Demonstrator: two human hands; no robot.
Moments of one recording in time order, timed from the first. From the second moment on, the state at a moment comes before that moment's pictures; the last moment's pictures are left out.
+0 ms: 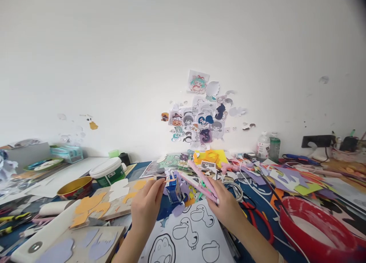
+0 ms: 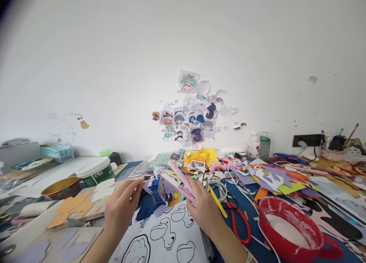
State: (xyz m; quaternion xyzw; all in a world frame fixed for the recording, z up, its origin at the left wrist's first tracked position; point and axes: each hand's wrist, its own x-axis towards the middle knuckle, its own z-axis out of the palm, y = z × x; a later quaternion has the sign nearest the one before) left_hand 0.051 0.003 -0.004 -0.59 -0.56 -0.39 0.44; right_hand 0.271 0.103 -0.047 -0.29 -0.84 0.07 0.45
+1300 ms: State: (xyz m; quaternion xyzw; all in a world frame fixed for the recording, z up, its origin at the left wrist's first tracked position) left_hand 0.063 0.009 -0.009 -0.73 -0.47 -0.26 0.42; right_hand 0.266 0.085 -0.045 -0.26 -0.89 0.00 0.37
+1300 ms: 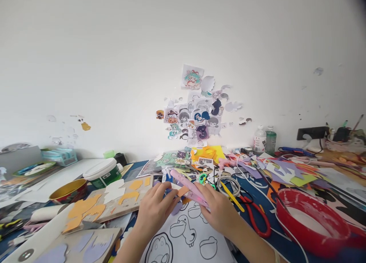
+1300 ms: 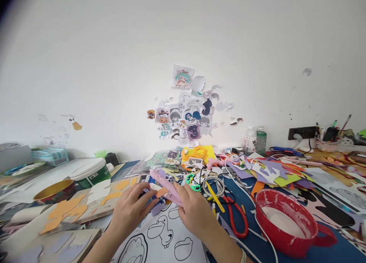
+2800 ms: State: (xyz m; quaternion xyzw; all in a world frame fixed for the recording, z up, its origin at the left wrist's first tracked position) left_hand 0.061 0.008 -0.002 -0.75 -0.49 -0.28 0.35; right_hand 0.268 0.081 -0.039 -0.26 -0.90 0.01 0.36
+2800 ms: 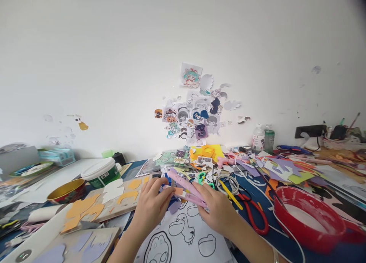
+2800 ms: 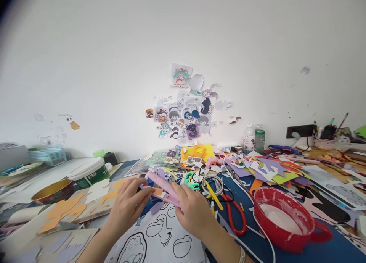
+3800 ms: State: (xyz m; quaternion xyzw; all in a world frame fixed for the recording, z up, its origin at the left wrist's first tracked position) left_hand 0.063 0.004 -0.001 -0.73 -0.54 -0.28 0.30; right_hand 0.266 0.083 -0.043 -0.25 -0.89 0.00 0.37
